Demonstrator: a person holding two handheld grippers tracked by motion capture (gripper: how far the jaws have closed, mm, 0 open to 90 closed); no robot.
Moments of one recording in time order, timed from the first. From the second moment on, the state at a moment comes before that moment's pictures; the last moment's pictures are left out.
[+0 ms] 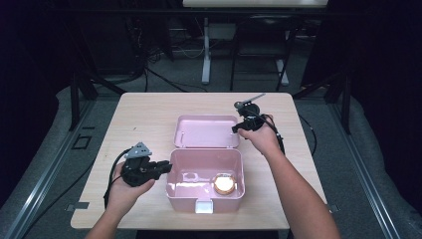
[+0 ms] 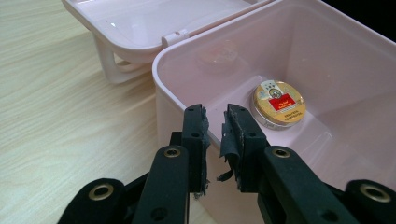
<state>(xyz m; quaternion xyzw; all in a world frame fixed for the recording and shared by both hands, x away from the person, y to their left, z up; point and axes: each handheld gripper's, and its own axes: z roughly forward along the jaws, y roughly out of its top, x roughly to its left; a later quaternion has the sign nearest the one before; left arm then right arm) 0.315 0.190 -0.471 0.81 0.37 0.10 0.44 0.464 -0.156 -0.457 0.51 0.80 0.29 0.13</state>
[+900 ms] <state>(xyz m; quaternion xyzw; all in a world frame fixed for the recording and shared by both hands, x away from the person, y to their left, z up) 0.314 0.189 -0.472 0.81 0.37 0.10 0.44 0.486 -0.149 -0.474 0.59 0.75 0.27 0.14</state>
